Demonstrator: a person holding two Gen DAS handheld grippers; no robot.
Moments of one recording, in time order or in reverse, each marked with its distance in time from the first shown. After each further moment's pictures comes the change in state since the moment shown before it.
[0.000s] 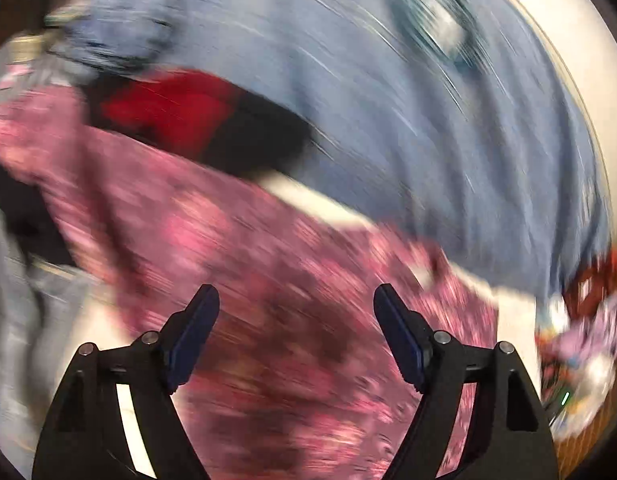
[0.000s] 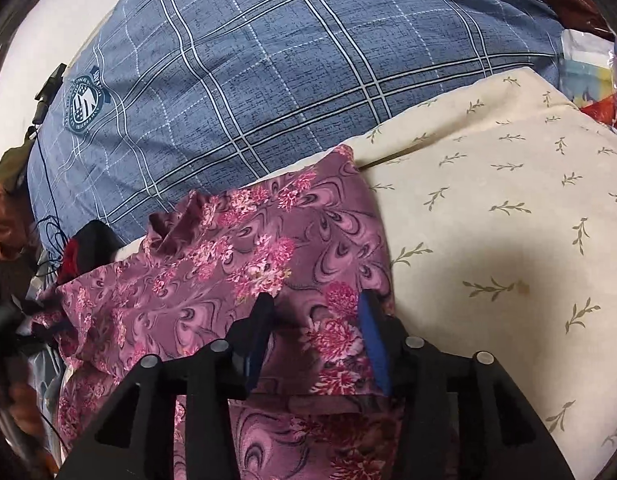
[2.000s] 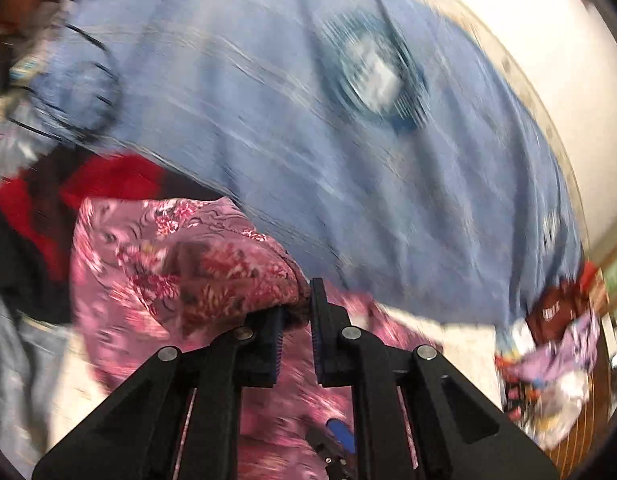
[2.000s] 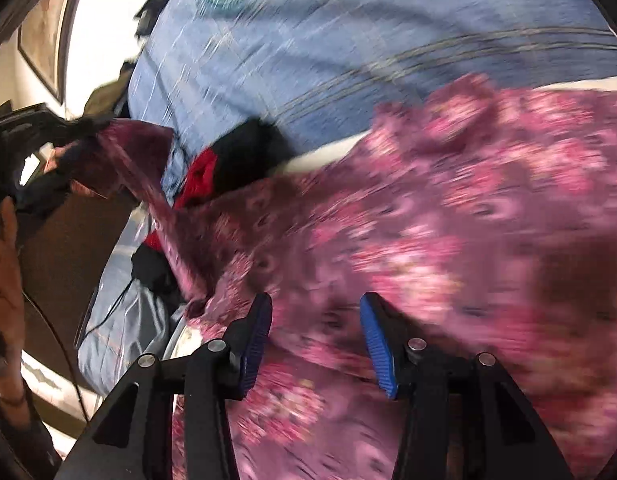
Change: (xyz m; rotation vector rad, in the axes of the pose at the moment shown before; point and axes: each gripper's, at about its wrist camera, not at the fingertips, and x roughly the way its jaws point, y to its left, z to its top) left arm 0.010 -0.089 0.023 0.074 -0.016 -0.122; right arm 0.049 0.166 -0.052 -0.088 0.157 0.377
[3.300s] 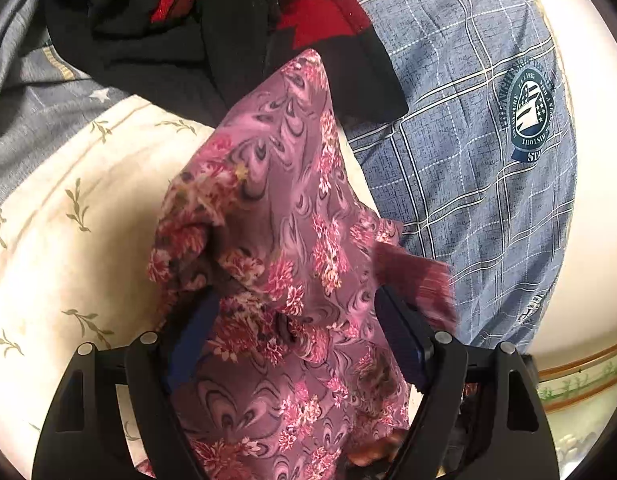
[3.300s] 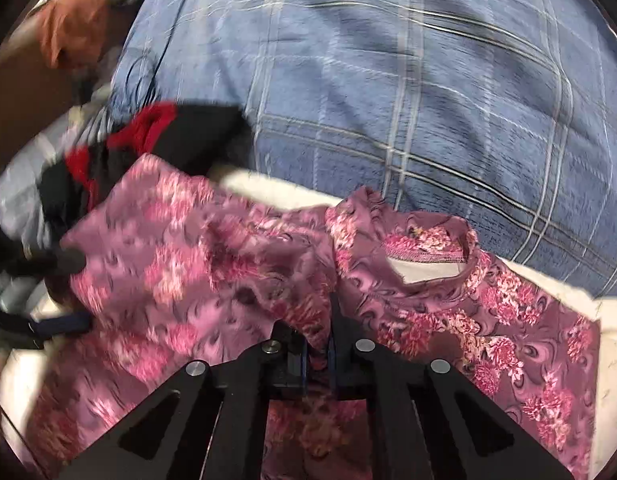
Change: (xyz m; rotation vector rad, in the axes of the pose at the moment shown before) left arm 0.000 0.139 -0.108 -0.562 0.120 -0.135; right arm 0.029 0.042 0.060 -0.416 -0.021 -0.264
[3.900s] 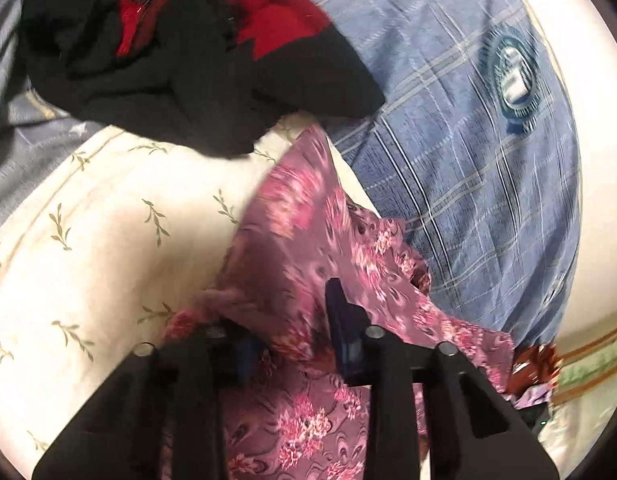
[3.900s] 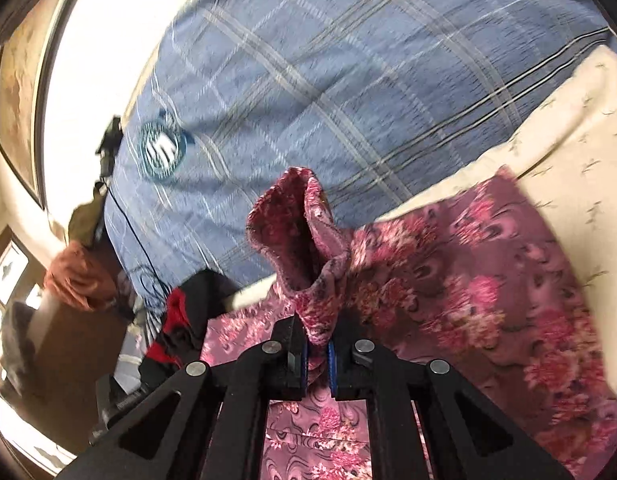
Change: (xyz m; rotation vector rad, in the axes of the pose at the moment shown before) left arm 0.004 -0.022 -0.013 0.146 -0.075 0.075; right arm -0.095 -0.152 -0.050 0.674 -0.194 0.181
